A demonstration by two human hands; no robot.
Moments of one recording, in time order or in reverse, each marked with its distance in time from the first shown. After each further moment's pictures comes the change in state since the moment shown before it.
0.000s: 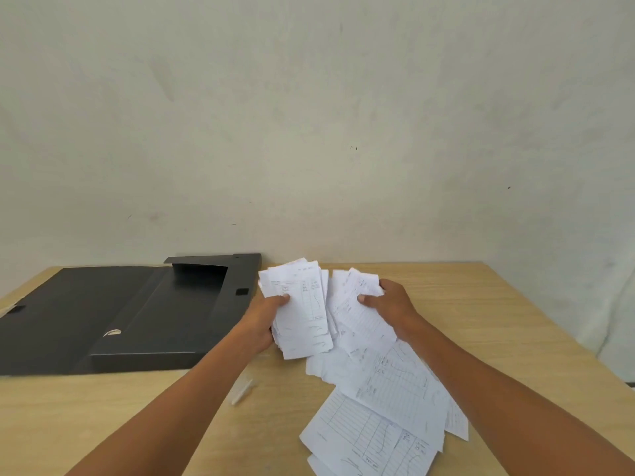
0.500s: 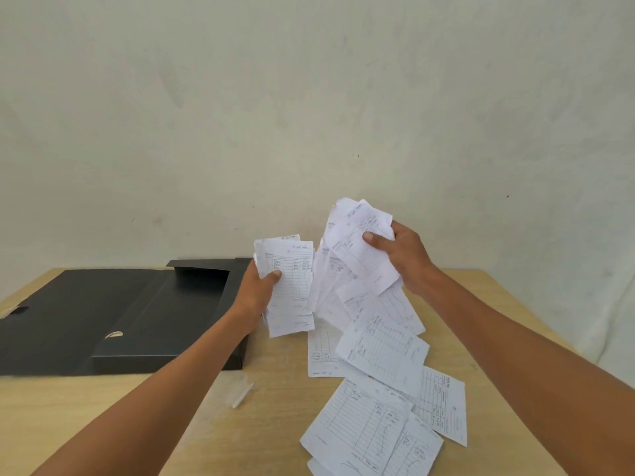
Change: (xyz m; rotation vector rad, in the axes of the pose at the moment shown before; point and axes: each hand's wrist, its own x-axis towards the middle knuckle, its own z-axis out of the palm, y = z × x) left_hand -0.001 0.039 -0.002 0.228 0.064 0.420; right_hand -0.003 -0.098 -0.035 0.279 -0.055 -0.309
